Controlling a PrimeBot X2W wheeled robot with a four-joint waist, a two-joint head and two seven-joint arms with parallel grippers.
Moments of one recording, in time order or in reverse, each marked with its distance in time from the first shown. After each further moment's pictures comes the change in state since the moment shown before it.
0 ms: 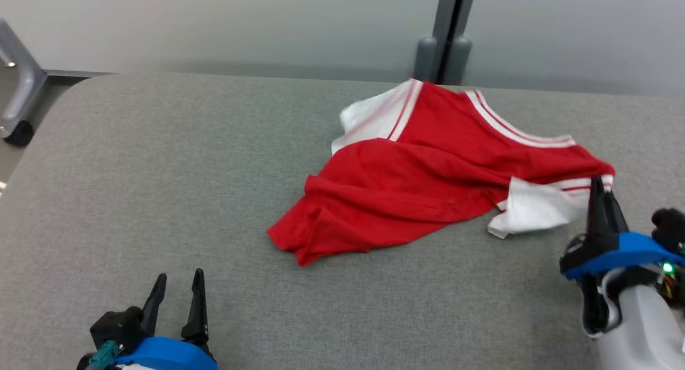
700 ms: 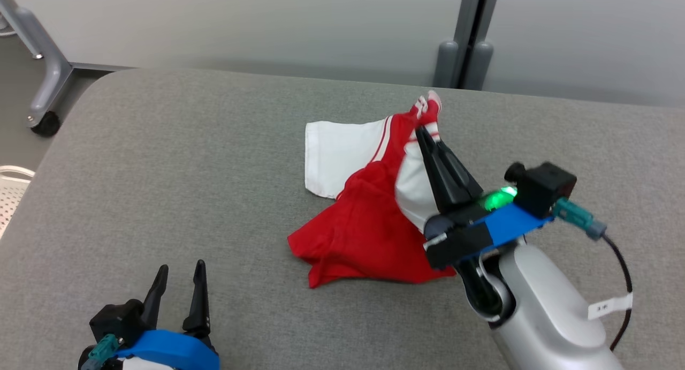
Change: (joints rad) left arm -0.026 0.020 -0.010 -0.019 -0.024 0.000 0.000; right arm 0.040 -0.001 0.540 -0.273 0.074 0.000 -0.001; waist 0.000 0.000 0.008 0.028
